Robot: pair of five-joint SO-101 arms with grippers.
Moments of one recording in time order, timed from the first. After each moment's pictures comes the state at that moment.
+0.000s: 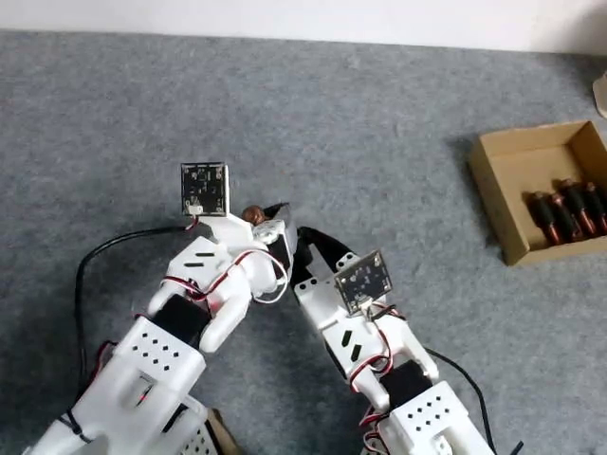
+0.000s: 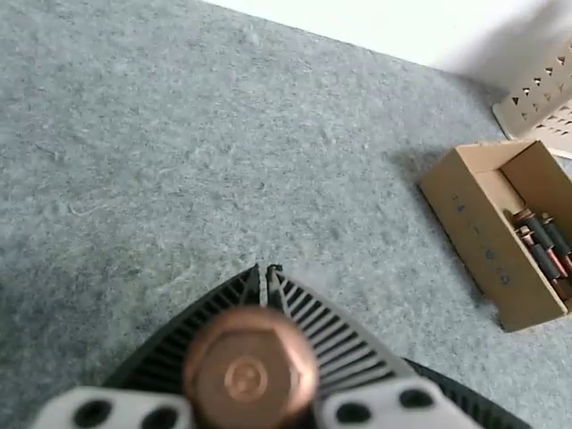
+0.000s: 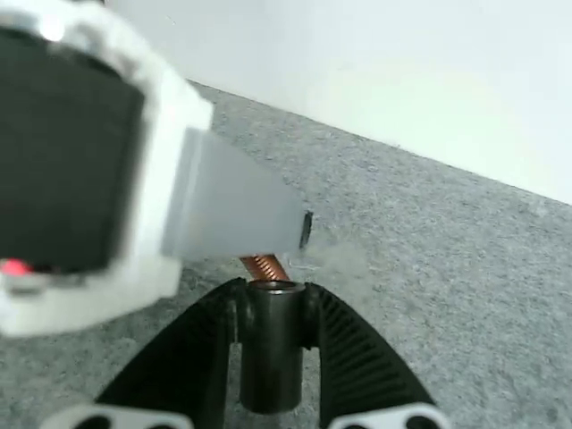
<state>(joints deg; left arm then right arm) 23.5 -53.8 65.4 22.6 33.0 -33.4 -80.4 96.0 0.8 6.4</state>
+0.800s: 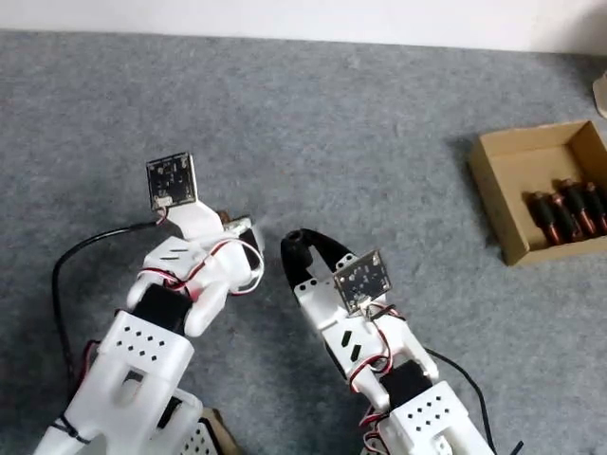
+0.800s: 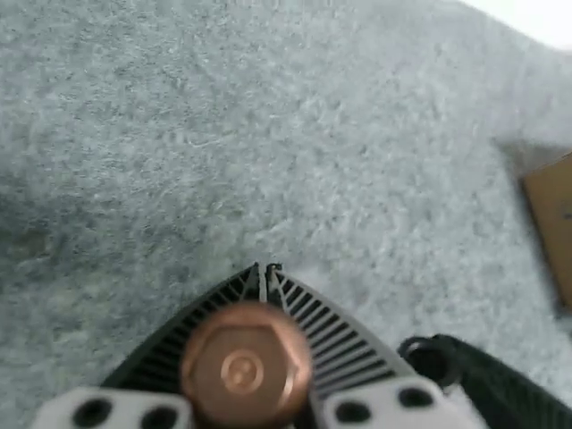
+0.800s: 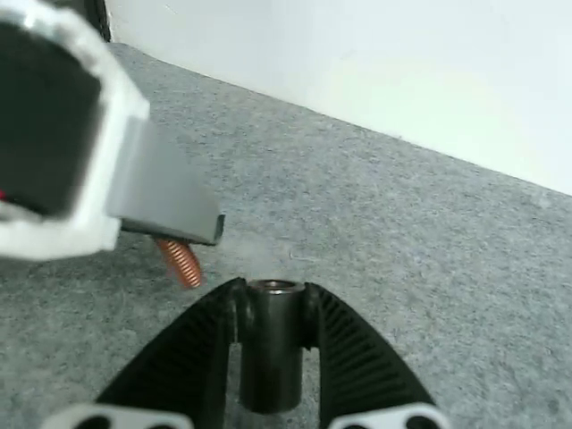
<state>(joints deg) 15.1 -53.4 61.9 37.9 35.7 -33.0 -80.4 96.0 1.9 6.4</state>
